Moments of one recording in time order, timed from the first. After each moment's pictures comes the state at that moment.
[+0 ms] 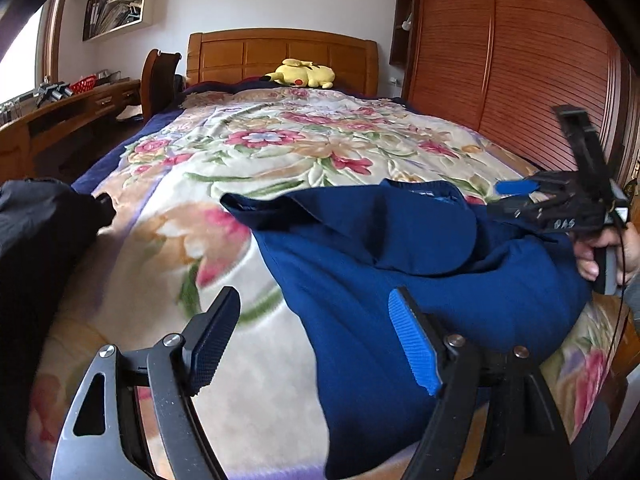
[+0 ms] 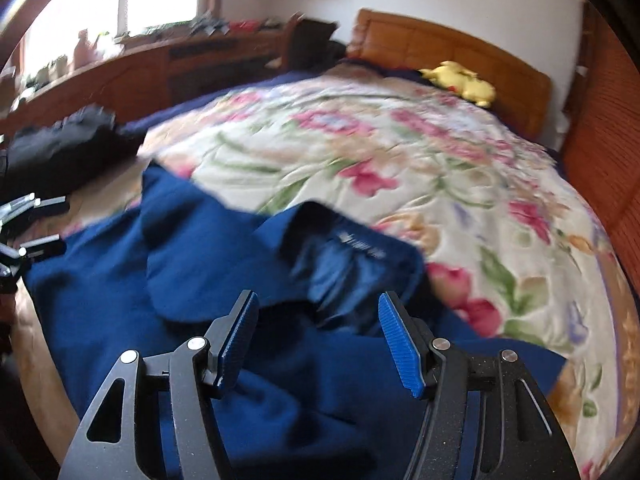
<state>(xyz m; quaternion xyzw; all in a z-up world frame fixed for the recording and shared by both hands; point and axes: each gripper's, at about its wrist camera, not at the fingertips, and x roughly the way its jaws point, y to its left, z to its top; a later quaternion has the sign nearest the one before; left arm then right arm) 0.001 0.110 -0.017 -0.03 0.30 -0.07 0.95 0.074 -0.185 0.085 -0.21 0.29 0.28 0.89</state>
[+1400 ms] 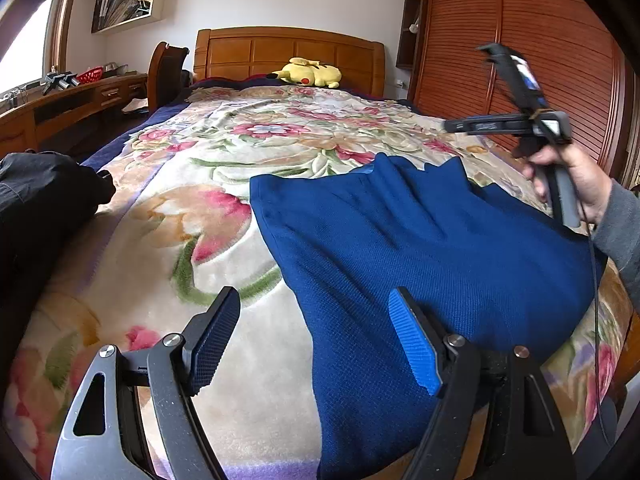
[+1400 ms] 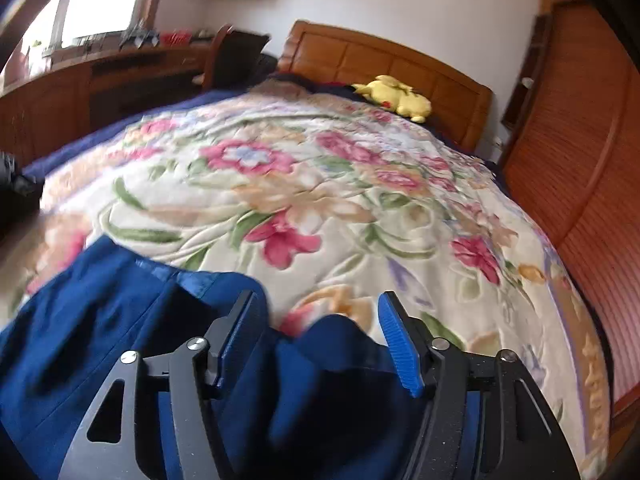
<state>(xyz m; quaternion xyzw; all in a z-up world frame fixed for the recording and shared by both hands) -0.006 0.110 -0.036 -0.04 0.30 -0.06 0.95 0.168 -0.161 0.110 -0.19 0.22 0.14 0.95</state>
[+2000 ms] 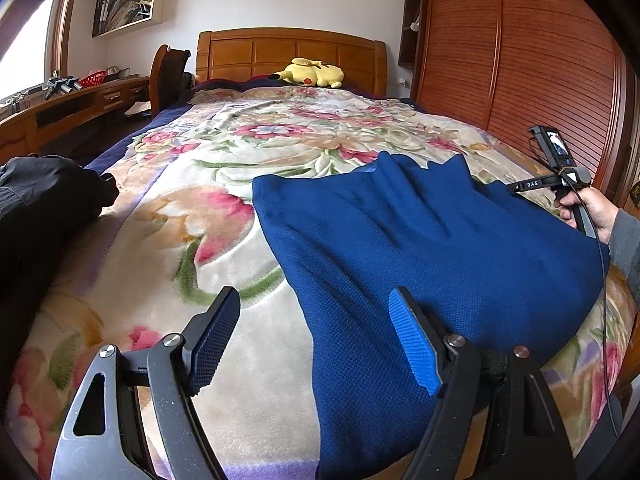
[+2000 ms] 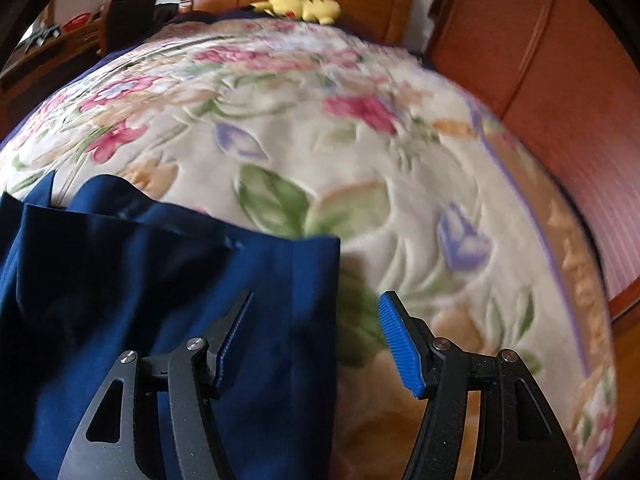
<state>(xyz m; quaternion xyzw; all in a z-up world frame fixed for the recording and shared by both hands) -0.007 0.108 -0.035 -0.03 0.30 -0.06 0.95 0.236 -0.309 0.042 -0.10 0.38 0.03 0.92</state>
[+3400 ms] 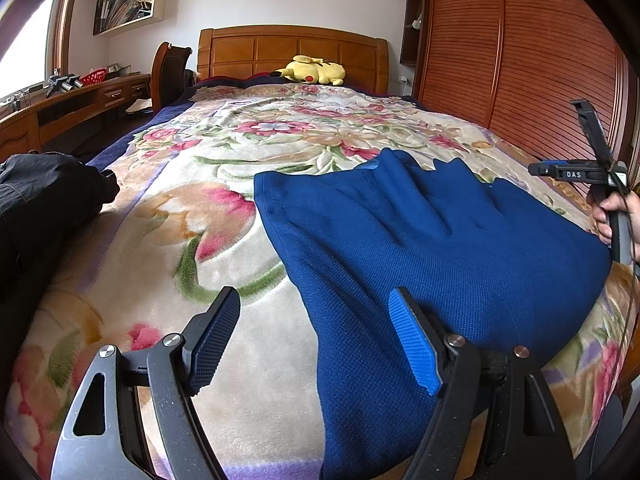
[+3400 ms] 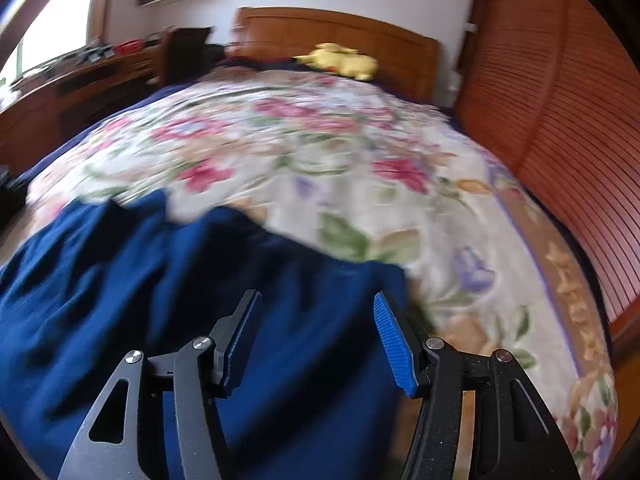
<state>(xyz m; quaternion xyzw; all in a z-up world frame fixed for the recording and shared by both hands) -0.004 0.108 -0.040 -0.03 0.30 -0.05 0.95 0.125 -0.276 0.078 -0.14 0.28 0.12 0.94</state>
